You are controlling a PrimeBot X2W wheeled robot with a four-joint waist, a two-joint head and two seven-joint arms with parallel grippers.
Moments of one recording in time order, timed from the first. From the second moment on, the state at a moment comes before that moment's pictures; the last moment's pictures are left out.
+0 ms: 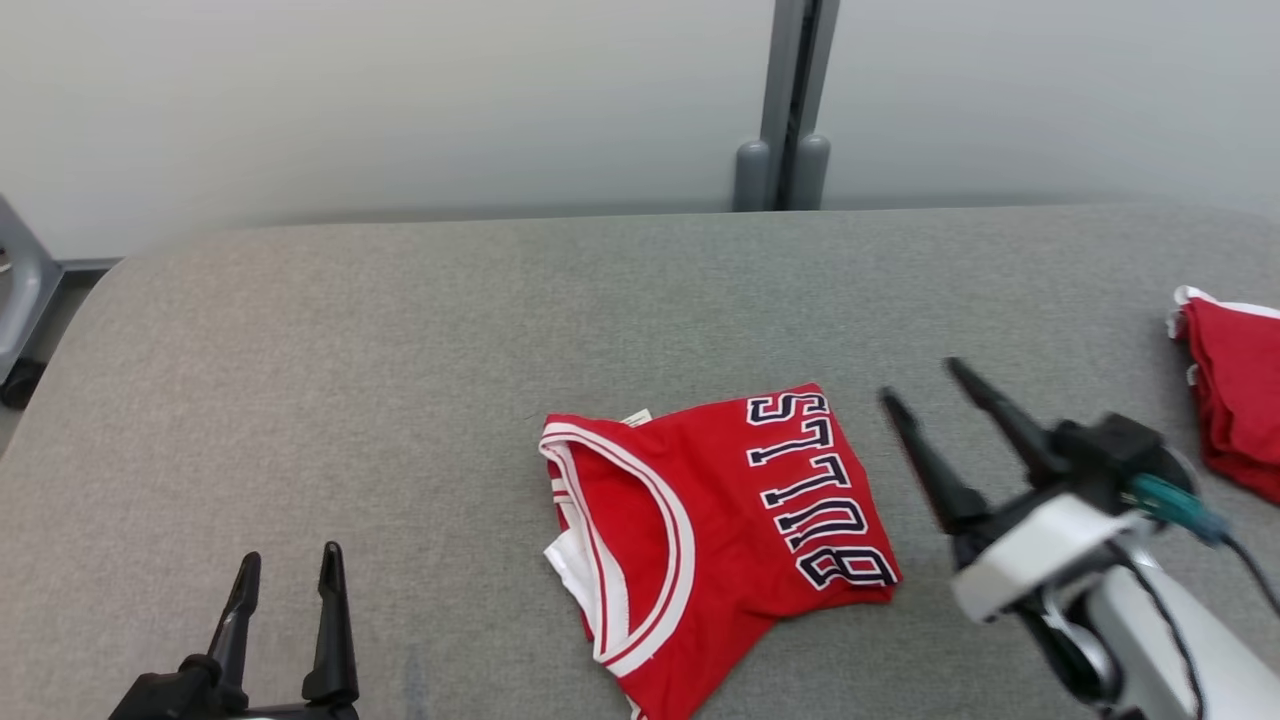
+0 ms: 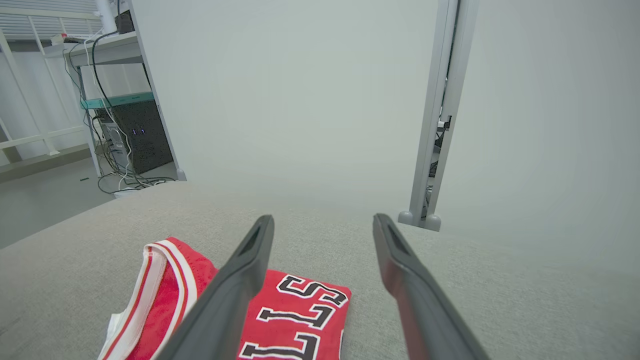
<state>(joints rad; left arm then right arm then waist) 0.13 0.05 0.03 0.10 -0.27 -0.01 -0.26 -0.42 -0.29 0.54 0.41 0.48 0.13 -0.26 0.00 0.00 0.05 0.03</state>
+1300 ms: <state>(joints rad) 0.10 0.05 0.06 0.10 -0.21 -0.06 -0.26 -0.02 -0.11 -0.05 0.20 0.15 0.13 -0.26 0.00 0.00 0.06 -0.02</state>
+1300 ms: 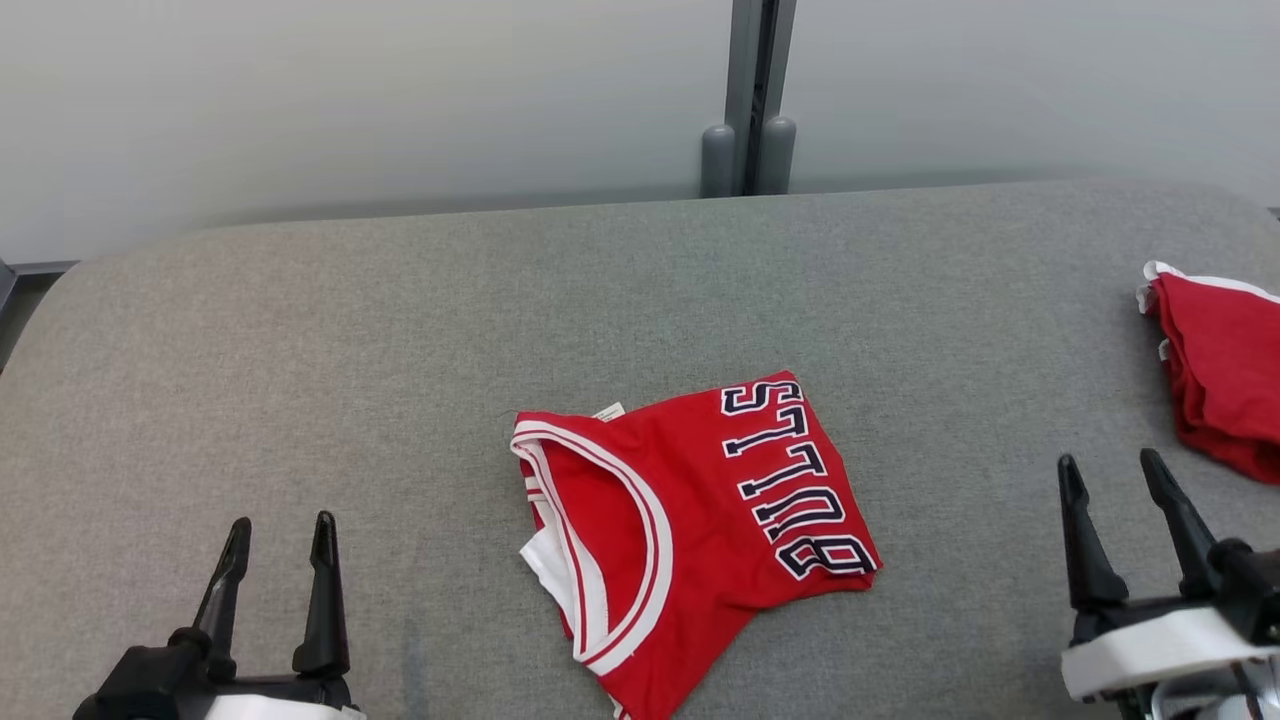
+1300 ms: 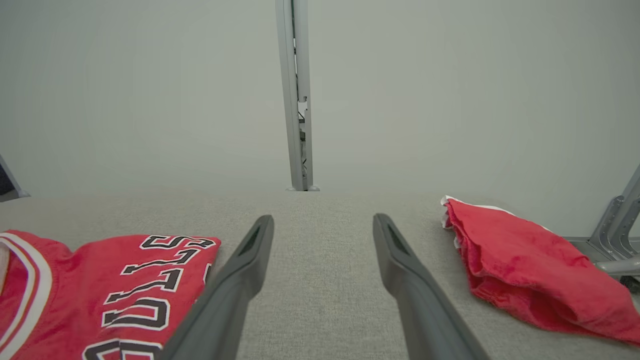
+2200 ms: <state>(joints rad) 0.00 0.05 0.00 0.07 -0.23 -0.05 -0.26 -0.53 -0.17 0.24 0.64 0.48 0.13 0.43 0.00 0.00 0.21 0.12</state>
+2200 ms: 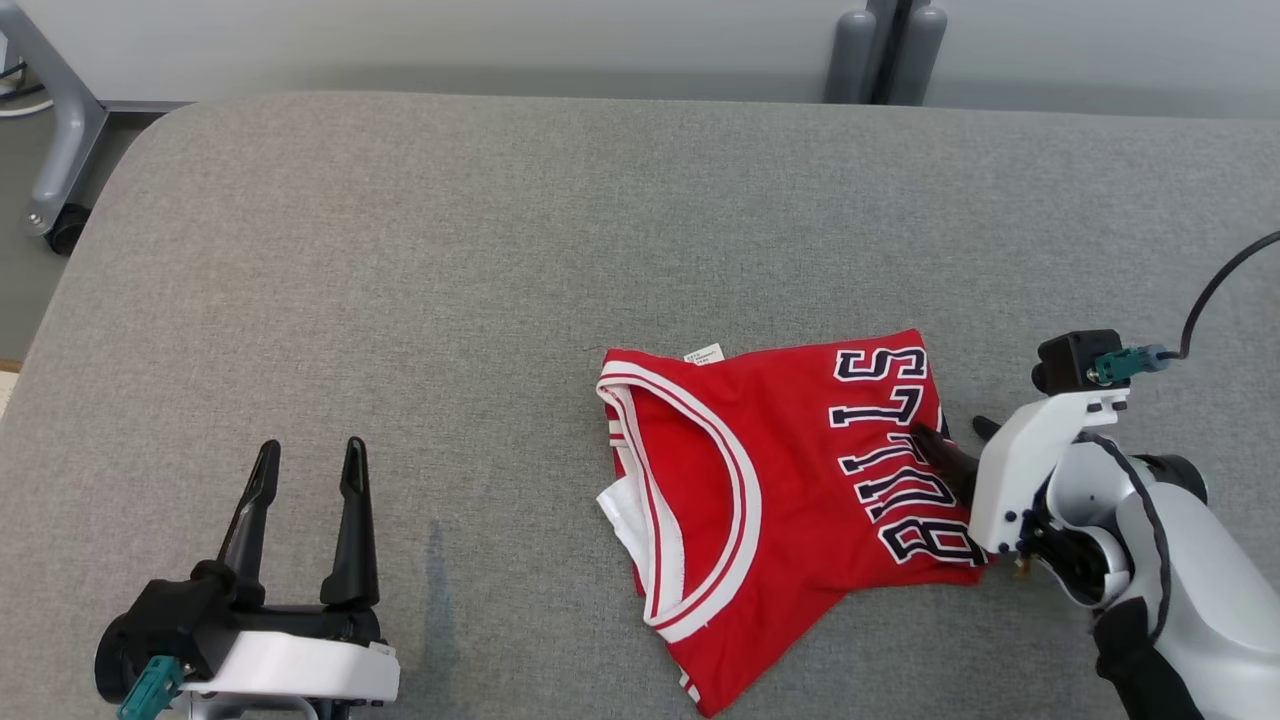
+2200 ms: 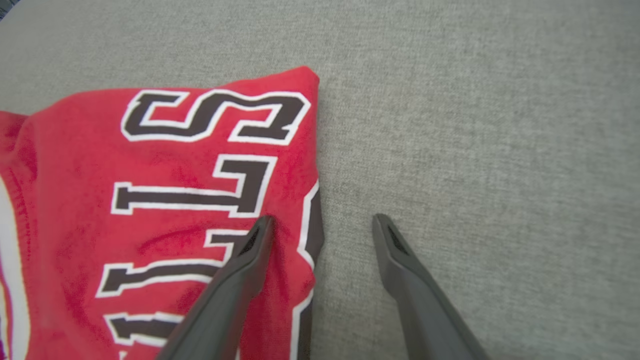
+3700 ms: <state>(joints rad) -0.03 0.05 0.04 0.05 -0.21 -0.06 -0.26 -0.90 -0.46 0.05 0.62 0.54 0.13 0.37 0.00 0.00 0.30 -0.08</state>
